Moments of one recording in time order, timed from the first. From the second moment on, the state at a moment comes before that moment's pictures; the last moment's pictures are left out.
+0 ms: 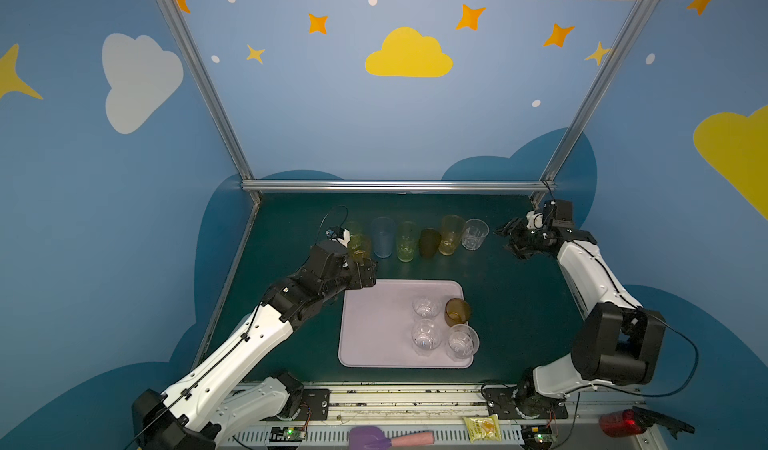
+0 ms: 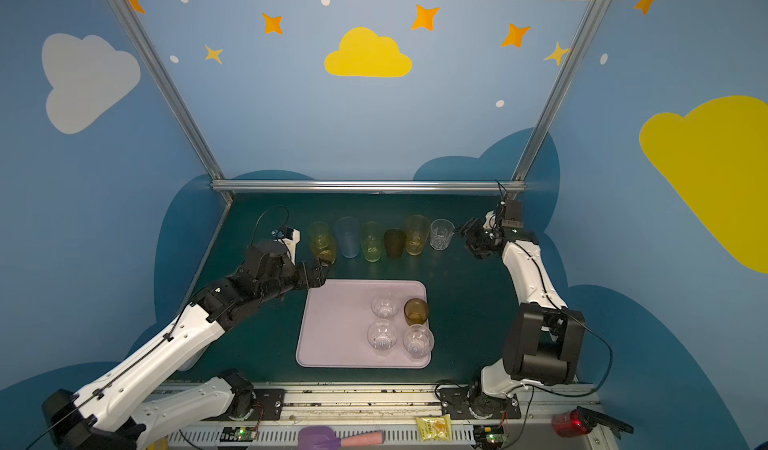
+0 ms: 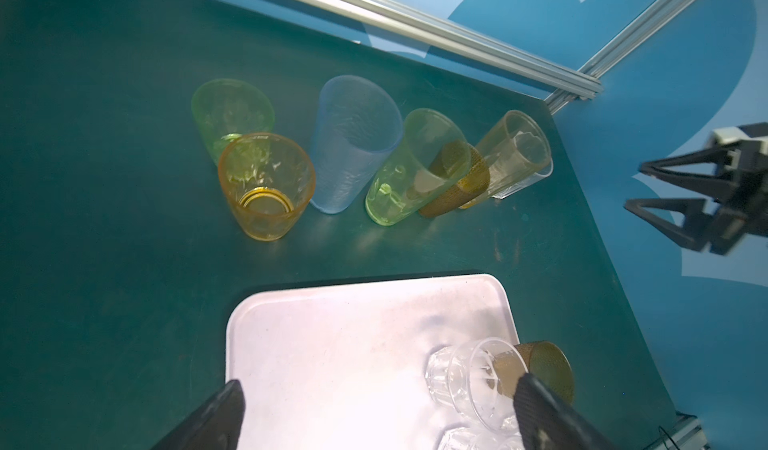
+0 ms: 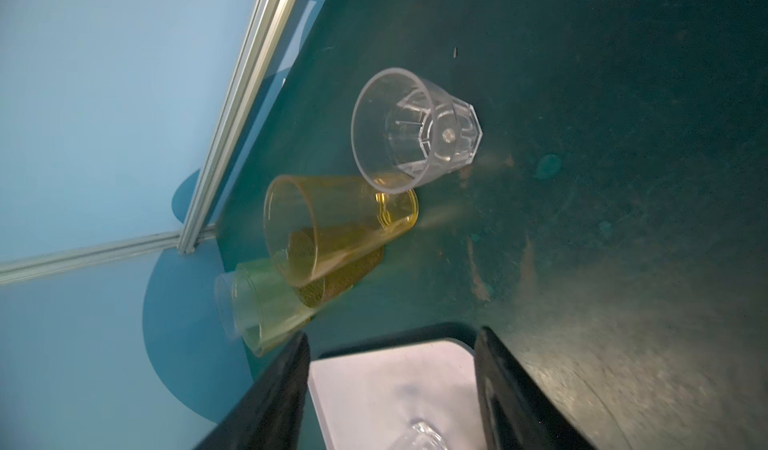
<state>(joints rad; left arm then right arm) -0.59 1.03 0.97 -0.56 -0.06 -0.57 -0.09 1.56 1.26 -0.60 -0.49 0.70</state>
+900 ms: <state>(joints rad) -0.57 1.14 1.00 -0.52 0.00 -0.50 0.02 1.94 1.58 -0.65 -0.29 0.63</state>
